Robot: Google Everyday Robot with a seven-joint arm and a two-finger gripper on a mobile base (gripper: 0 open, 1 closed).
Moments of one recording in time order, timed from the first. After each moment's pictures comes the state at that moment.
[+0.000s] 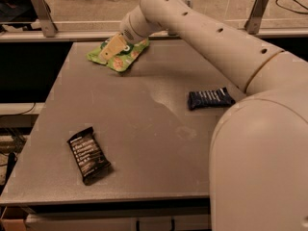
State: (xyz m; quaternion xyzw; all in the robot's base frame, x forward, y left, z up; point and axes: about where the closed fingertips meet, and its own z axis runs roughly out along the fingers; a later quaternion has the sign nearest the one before) arm 0.793 0.106 0.894 -0.48 0.75 0.11 0.44
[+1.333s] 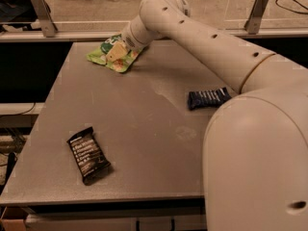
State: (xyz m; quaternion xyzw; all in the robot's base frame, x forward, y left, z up) arm 0.803 0.104 0.862 -0.47 0.77 0.10 0.43
